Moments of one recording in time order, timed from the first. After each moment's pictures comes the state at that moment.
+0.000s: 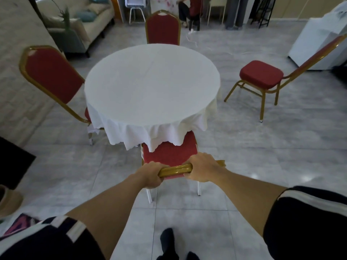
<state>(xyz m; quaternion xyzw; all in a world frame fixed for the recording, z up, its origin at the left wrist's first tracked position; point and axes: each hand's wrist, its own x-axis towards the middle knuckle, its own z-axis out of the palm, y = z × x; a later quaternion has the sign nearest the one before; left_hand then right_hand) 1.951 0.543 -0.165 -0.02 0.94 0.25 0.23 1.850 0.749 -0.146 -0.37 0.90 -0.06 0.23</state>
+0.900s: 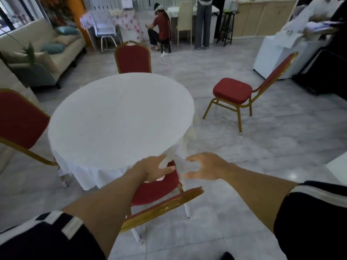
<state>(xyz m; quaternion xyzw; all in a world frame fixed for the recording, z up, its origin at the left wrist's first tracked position) 1.757 0.558 -0.093 -0.04 0.95 0.18 0.26 1.694 0.801 -0.095 -0.26 0.92 -0.14 0.27</state>
